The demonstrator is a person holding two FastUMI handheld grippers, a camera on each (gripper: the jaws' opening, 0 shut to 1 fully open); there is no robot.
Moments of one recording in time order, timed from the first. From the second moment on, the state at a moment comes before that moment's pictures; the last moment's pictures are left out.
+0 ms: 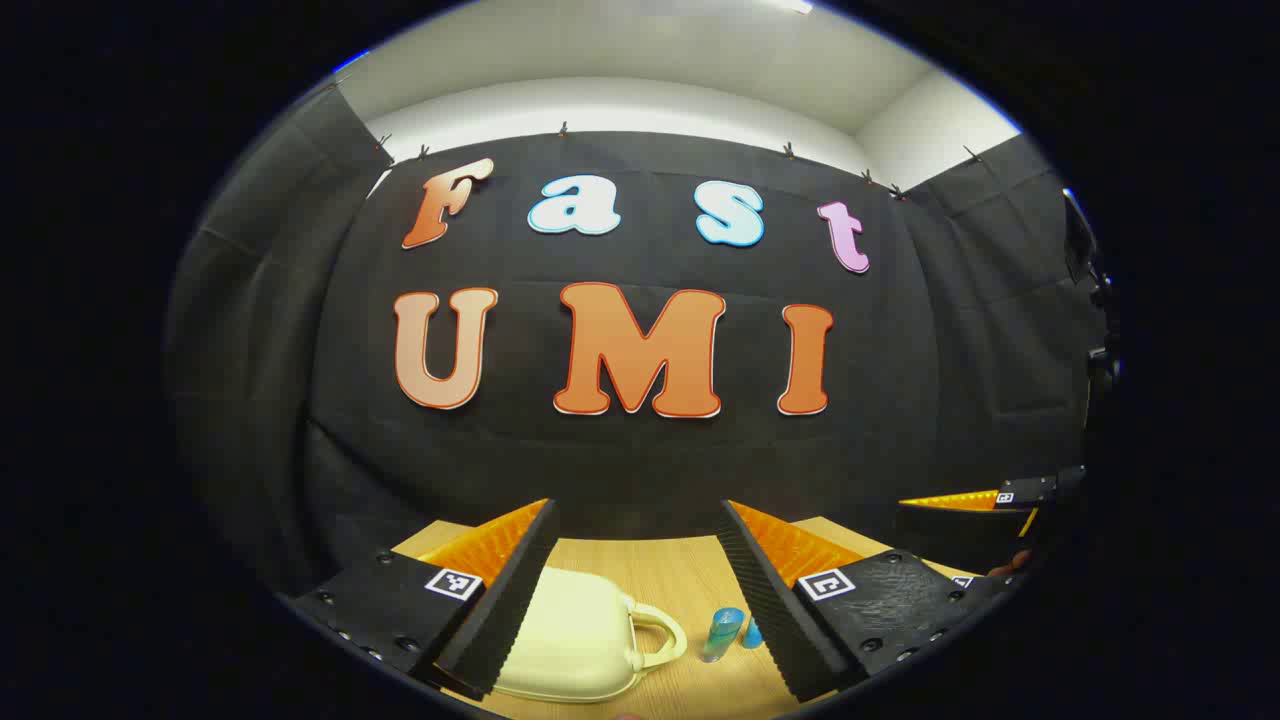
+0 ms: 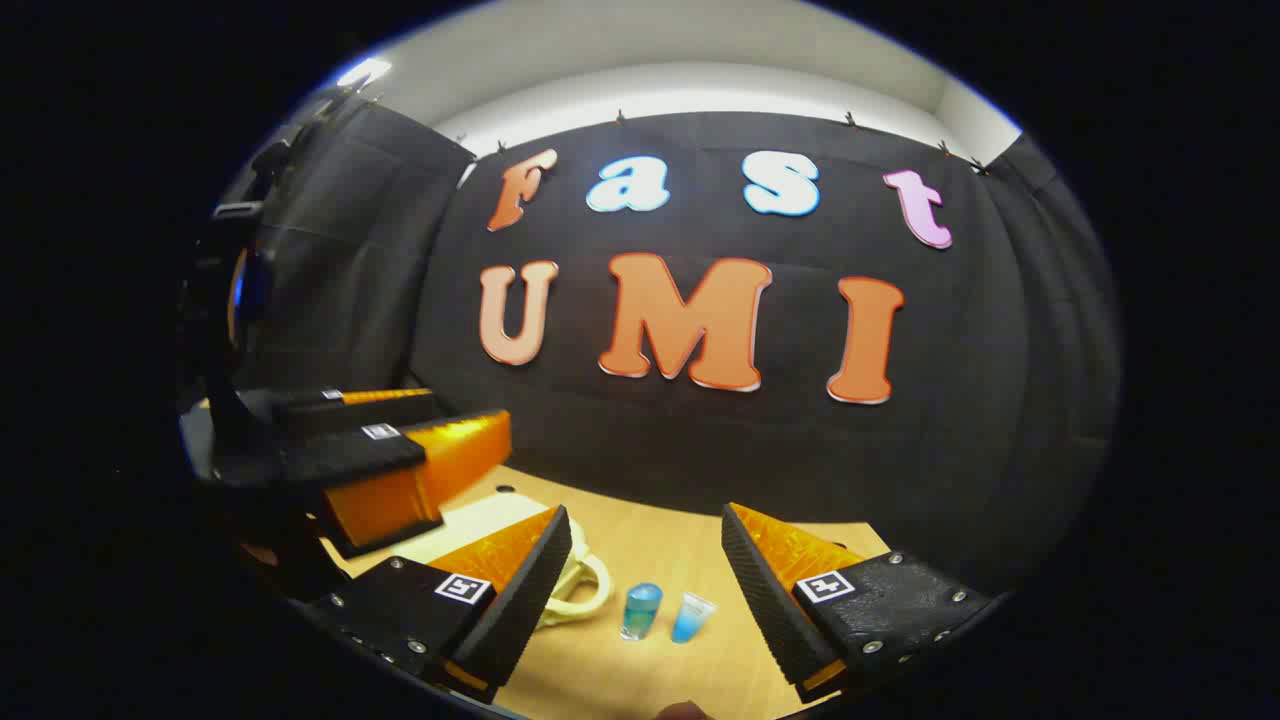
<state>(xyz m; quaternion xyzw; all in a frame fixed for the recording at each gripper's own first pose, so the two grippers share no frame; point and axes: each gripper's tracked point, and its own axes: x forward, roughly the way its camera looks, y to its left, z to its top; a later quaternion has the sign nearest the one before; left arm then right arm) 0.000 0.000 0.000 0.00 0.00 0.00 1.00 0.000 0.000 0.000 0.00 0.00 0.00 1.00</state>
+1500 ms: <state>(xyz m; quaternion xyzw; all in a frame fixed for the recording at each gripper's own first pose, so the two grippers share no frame) -0.019 0.045 -0.137 0.41 0.21 -0.10 0.88 -0.012 -0.189 -0.076 0.02 0.06 -0.11 0.99</state>
